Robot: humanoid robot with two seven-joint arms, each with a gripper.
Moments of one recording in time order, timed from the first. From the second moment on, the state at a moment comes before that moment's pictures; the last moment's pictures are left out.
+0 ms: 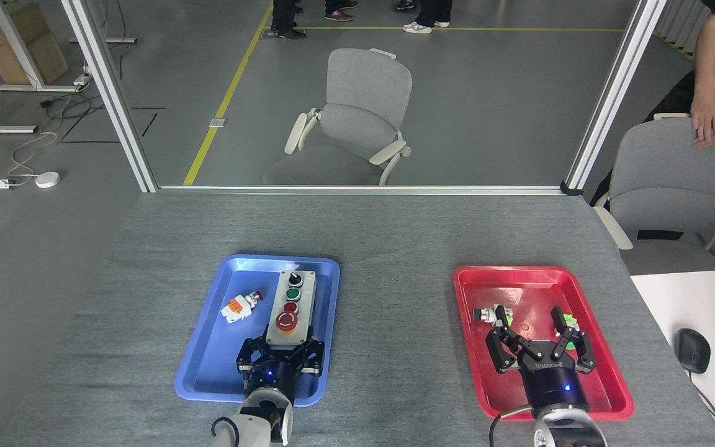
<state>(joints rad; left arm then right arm) -0.38 -0.11 -0.24 -0.88 -1.43 0.21 0.09 -0.11 -0.01 -0.07 -1.36 1.43 -0.11 -0.17</state>
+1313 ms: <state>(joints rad) -0.49 -0.14 -0.74 -0.86 -1.32 0.20 0.10 -0.11 -0.02 -0.07 -1.36 1.43 -0.12 -0.17</state>
